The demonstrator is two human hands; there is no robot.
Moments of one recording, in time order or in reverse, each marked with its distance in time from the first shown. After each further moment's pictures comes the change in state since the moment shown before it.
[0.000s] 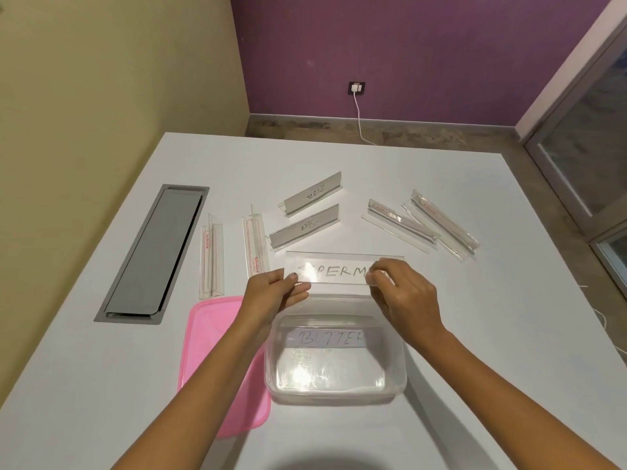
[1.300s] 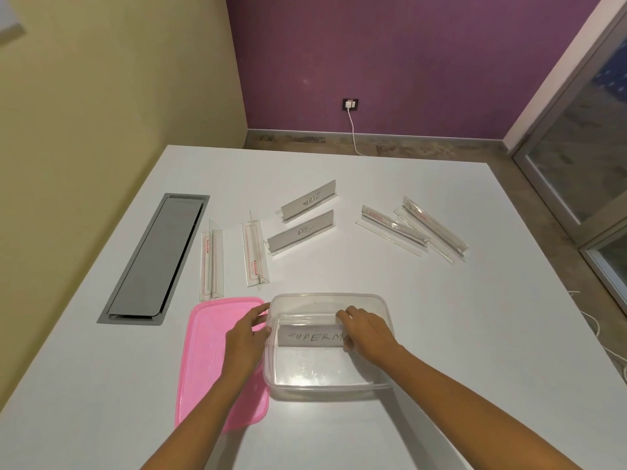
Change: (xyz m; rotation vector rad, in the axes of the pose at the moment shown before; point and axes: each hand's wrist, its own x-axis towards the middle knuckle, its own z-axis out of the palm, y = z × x) left_hand -0.023 -0.065 -0.053 0.708 0.135 0.210; right_hand -0.053 -0.033 0.062 0.076 -0.899 0.093
